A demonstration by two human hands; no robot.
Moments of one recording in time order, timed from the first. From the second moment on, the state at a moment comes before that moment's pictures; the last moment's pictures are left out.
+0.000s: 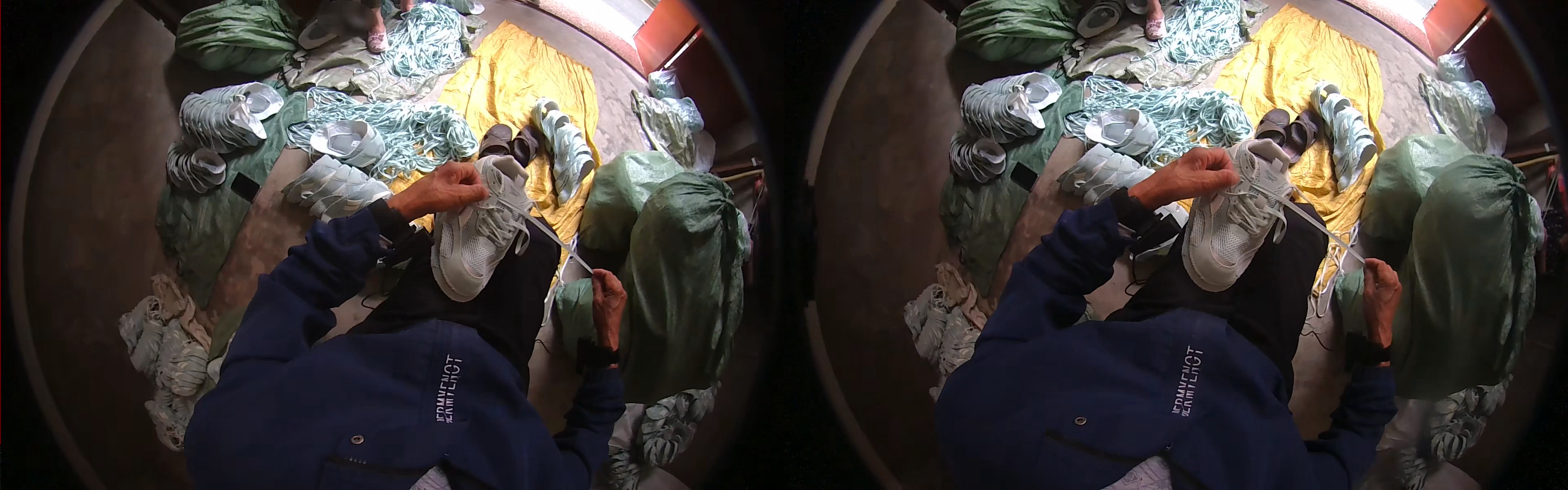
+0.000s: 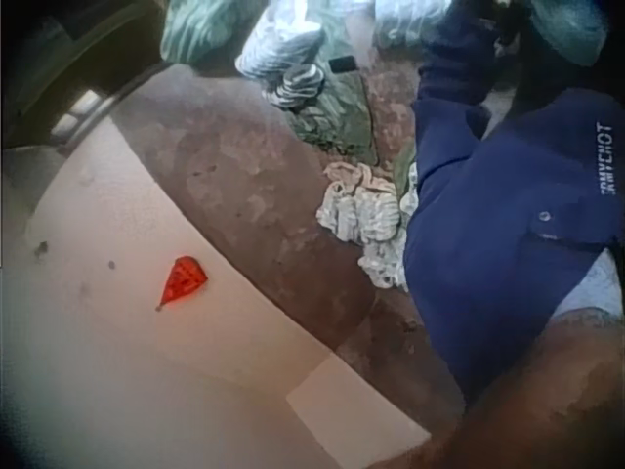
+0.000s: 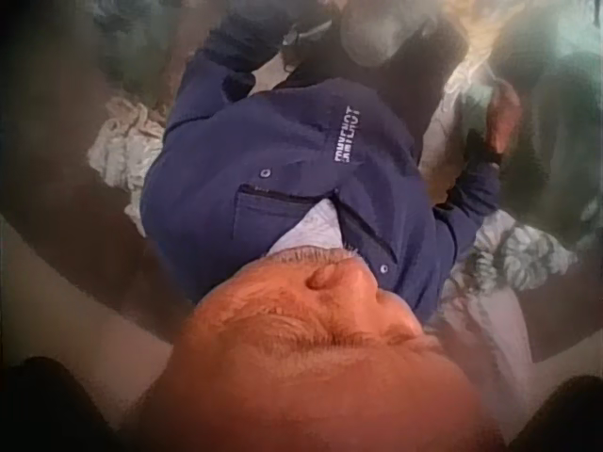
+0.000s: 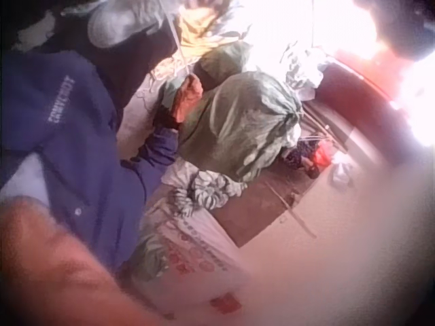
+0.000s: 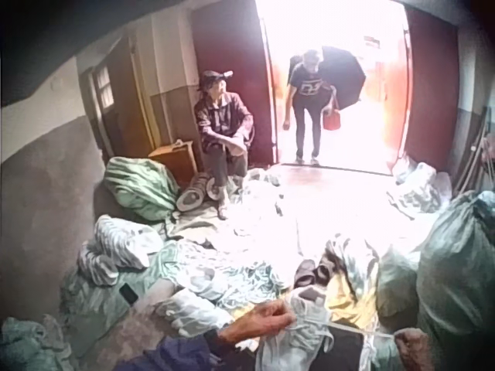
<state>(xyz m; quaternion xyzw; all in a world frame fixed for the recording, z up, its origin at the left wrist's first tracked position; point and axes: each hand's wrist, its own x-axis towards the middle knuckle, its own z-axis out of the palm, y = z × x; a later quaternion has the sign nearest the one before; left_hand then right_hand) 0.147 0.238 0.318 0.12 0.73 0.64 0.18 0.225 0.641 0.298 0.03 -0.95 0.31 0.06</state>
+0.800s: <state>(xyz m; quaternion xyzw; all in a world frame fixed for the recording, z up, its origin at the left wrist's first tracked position) 0.133 0.242 0.354 0.17 0.79 0.57 0.15 0.217 0.601 0.270 0.13 -0.92 0.35 0.05</state>
